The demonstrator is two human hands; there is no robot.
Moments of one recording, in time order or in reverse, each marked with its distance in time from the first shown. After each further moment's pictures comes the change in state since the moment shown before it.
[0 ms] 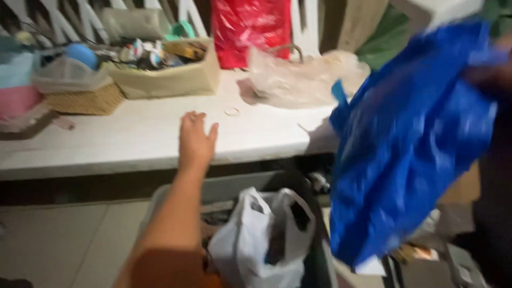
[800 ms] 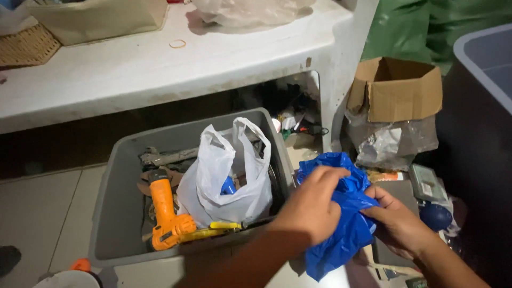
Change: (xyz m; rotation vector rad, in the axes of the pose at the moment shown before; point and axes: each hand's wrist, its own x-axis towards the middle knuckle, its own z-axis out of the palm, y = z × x) left_hand -0.257 0.293 -0.084 -0.887 -0.685 0.209; right_hand -0.391 0.057 0.349 0.697 -0.013 0.573
